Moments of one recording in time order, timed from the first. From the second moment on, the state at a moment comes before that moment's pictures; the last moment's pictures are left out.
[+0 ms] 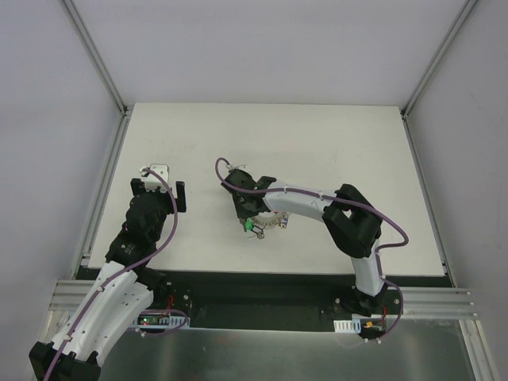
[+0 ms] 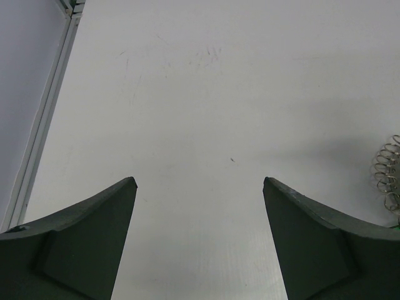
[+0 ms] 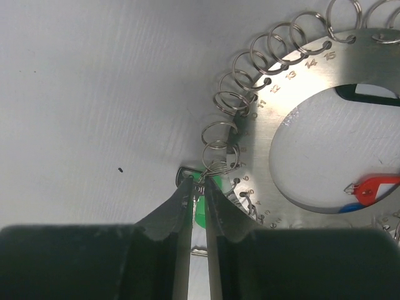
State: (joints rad) left arm -0.35 0.53 0.47 -0.20 -0.34 0.01; right arm 1.00 2.00 1.46 -0.57 0.21 0.60
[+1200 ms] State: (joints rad) left arm -0.36 0.53 0.47 -0.20 -0.34 0.01; right arm 1.02 1.99 1.48 -0.59 0.32 0.59
